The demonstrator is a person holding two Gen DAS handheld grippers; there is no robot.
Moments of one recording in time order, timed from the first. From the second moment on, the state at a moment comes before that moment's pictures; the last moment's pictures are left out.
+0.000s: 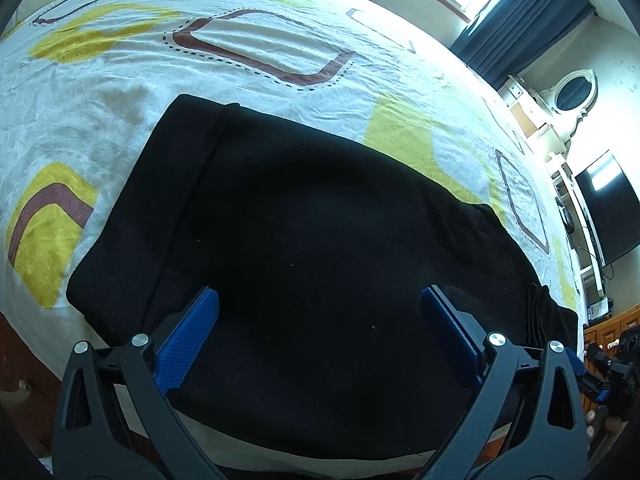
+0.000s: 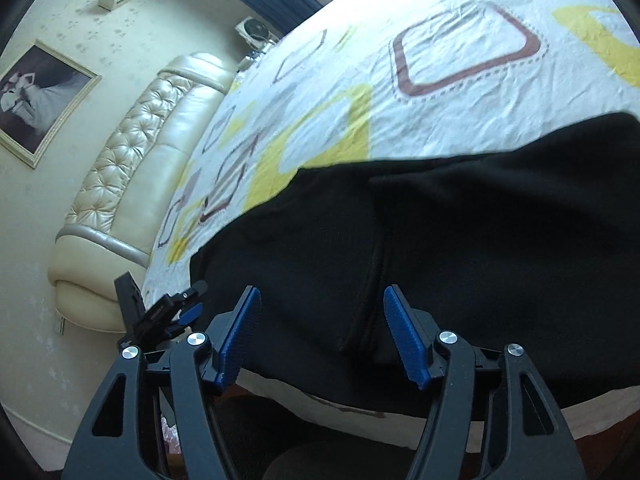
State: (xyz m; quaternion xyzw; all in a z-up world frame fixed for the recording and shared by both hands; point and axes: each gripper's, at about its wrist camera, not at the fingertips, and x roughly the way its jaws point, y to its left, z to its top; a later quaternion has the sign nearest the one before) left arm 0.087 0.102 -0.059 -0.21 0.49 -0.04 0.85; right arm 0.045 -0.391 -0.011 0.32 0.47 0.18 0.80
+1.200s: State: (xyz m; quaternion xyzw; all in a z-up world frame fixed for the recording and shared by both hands) left arm 0.087 0.097 -0.063 -0.18 0.48 -0.03 0.86; right arm -0.012 -0.584 -0.114 0.53 0.44 0.17 0.70
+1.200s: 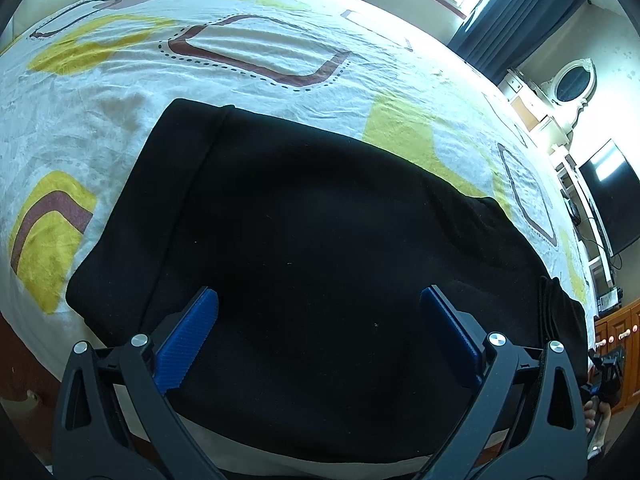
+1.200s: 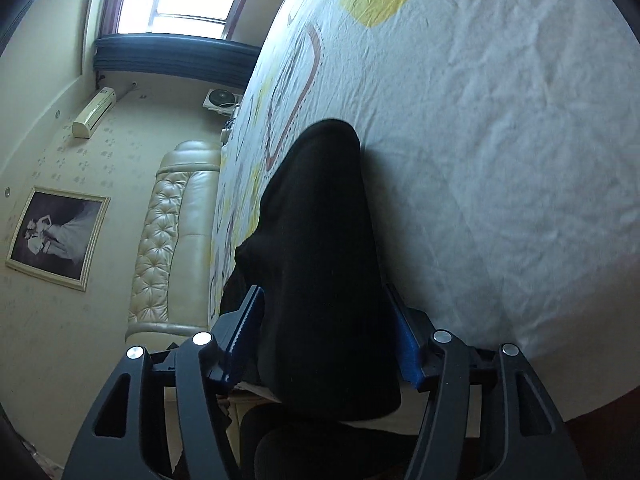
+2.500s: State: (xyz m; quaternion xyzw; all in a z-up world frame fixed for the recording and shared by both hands) left arm 0.073 0.225 -0.060 -0.44 0.44 -0.16 0.77; right arm -0.029 -0.434 -0.030 0.29 0.45 0.06 0.84
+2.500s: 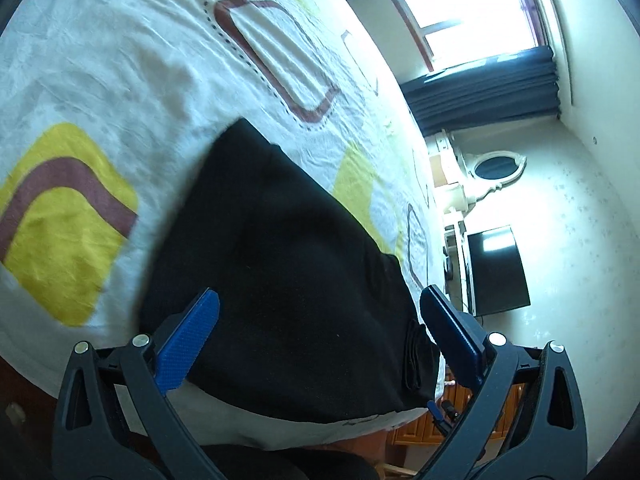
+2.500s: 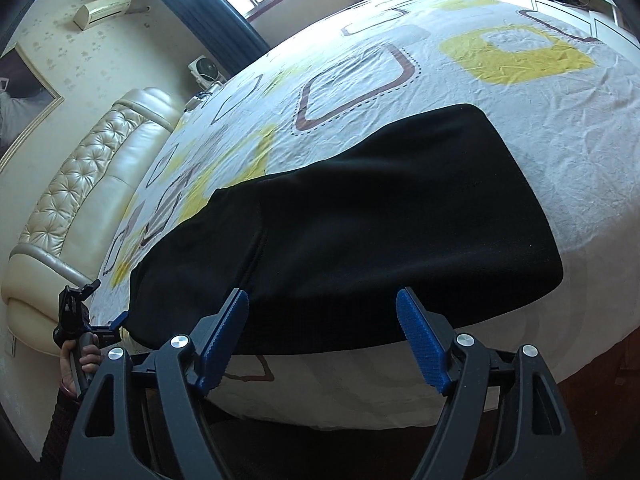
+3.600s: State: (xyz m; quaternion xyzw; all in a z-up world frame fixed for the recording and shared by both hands) left arm 0.107 0.237 -0.114 -0.42 0.54 -0.25 0.69; right arm -0.017 -0.414 -0.055 0.30 0.48 0.09 0.82
